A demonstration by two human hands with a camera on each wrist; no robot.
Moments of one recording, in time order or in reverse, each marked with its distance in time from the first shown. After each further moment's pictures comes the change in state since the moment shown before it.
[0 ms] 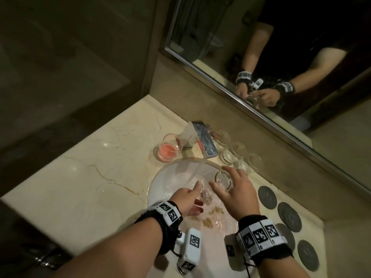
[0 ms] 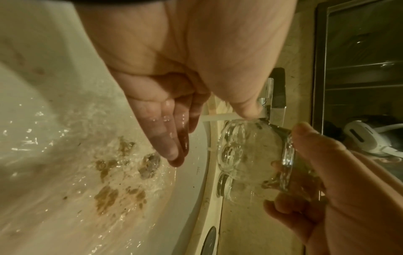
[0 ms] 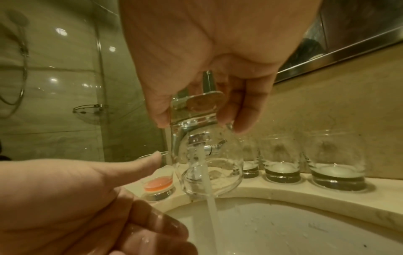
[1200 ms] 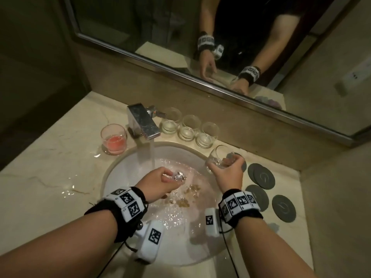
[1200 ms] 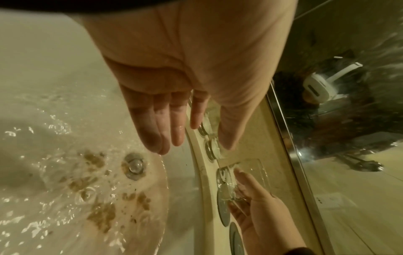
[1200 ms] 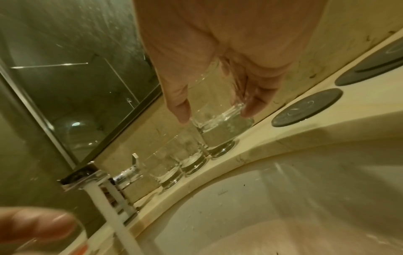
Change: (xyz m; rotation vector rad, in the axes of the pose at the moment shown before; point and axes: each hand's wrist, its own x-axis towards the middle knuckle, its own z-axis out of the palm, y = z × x) left_hand -0.014 0.015 0.061 0.599 0.002 0.192; right_hand -0.010 0.145 0.012 0.672 0.282 0.617
